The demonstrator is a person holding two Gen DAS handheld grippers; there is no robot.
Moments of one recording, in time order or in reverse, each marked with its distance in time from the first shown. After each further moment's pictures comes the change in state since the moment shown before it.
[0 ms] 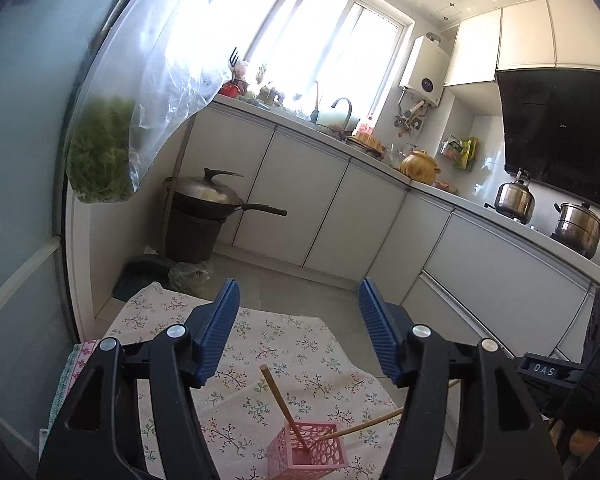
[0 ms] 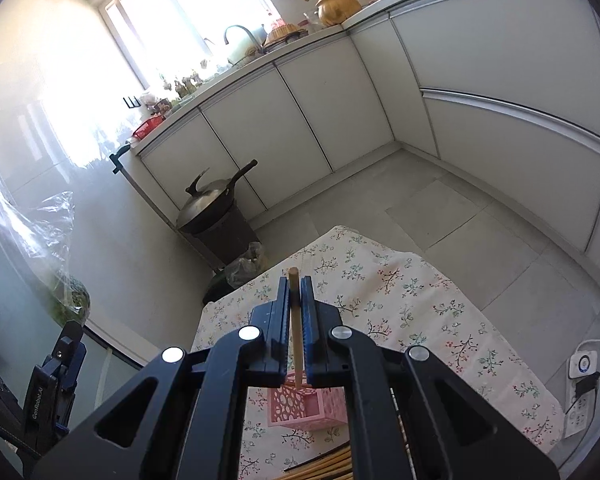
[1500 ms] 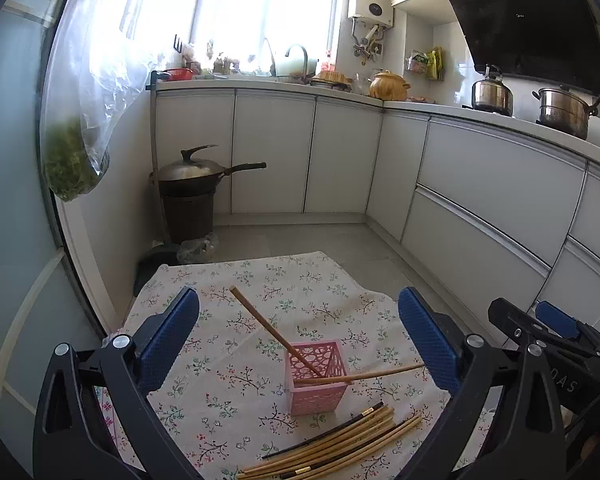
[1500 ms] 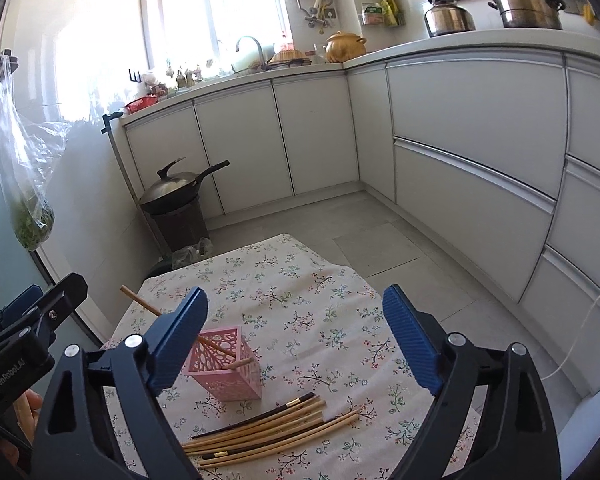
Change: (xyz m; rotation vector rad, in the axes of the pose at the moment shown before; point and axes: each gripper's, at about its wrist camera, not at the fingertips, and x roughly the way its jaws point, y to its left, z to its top) left arm -0.019 -0.061 -0.048 0.295 0.174 0.039; right arm -0.074 -0.015 -0.067 -0.218 -0.133 -0.193
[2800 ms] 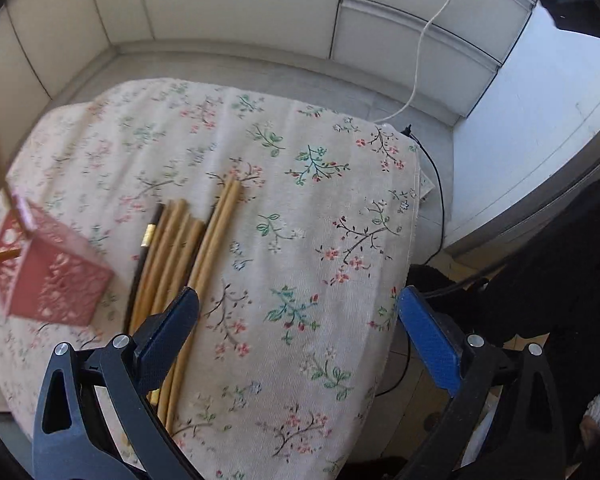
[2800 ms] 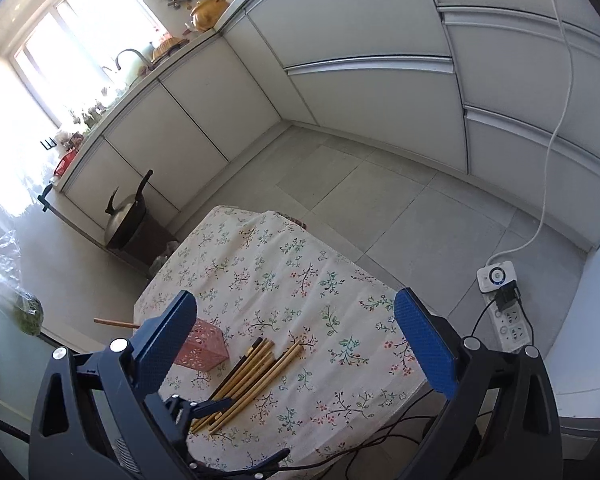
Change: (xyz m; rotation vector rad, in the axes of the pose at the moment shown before) left arm 0.101 -0.138 -0.181 0.696 0.763 -0.649; right arm -0.036 -0.157 -0.027 0.471 0.220 -0.048
